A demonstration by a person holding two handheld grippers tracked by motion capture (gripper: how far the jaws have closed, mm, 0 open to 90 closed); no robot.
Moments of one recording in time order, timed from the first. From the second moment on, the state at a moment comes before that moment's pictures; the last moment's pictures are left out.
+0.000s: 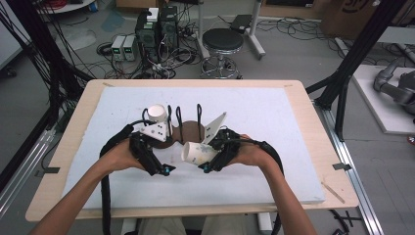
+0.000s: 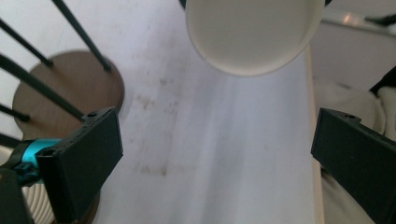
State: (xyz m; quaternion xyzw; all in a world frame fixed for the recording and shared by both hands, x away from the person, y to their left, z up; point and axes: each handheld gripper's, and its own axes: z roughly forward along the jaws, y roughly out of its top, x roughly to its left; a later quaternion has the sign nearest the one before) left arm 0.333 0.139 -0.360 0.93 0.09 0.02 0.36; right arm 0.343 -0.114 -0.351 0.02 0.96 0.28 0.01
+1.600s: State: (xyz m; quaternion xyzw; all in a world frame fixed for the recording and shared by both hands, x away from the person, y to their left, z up) left arm 0.345 0.089 -0.374 0.92 0.05 -0.02 0.38; right arm 0.343 -0.095 -0.354 0.00 0.98 0.18 0.02
